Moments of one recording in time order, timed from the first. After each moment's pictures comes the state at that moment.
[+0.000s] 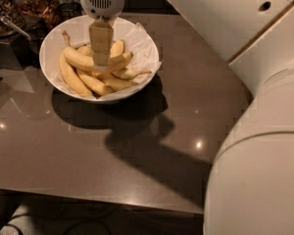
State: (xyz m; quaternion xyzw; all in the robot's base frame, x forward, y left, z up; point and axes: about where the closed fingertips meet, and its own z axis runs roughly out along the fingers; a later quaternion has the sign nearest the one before) arm 0.589 0.087 0.978 -0.71 0.69 -0.02 0.13
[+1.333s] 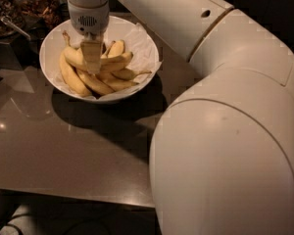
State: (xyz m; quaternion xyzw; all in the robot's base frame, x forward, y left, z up) arm 0.618 0.124 0.924 -0.73 0.68 -0.01 0.09
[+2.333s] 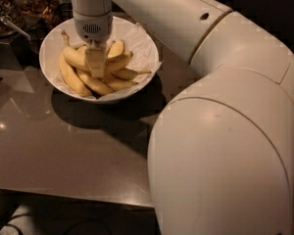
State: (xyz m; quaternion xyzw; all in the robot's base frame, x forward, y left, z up) arm 0.621 0.118 0.903 -0.73 0.68 0.00 0.07
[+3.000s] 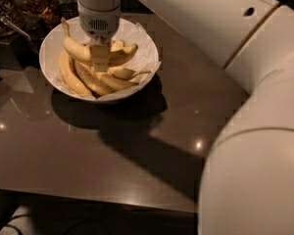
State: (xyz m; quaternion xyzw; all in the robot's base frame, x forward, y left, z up) arm 0.602 0.107 0.931 -0.73 0.67 -0.02 0.12
